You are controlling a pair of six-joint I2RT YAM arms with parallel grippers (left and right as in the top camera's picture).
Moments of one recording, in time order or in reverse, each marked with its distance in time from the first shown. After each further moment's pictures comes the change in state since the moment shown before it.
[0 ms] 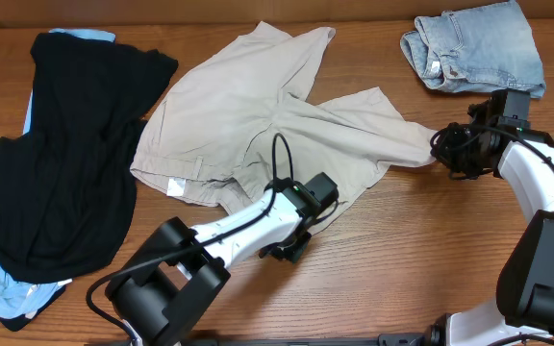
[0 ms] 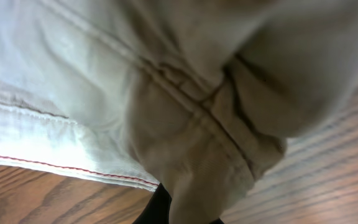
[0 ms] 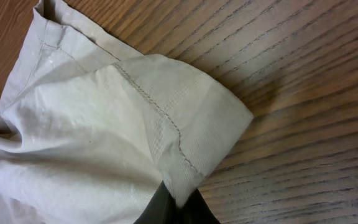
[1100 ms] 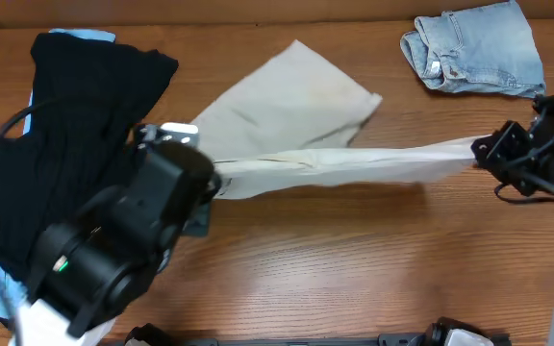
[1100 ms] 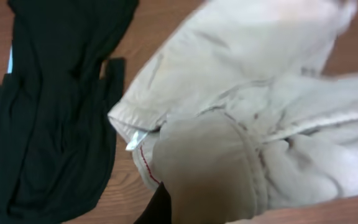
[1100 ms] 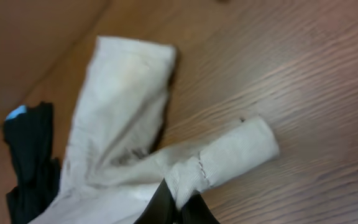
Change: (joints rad) left arm 0.238 -0.759 0.426 -0.465 -0.308 -0.092; right arm -0.080 -0.520 0.234 -0.513 -0.079 0.001
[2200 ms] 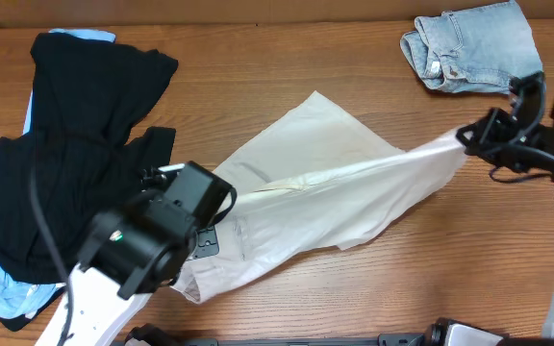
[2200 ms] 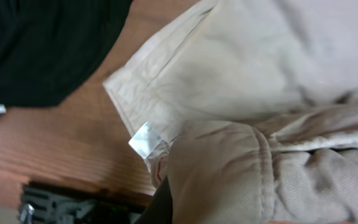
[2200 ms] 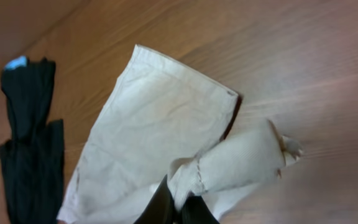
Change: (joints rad) left arm 0.006 0.030 -0.290 -0.089 0.129 -0.401; right arm 0.054 0.210 0.075 0.023 -0.090 -0.201
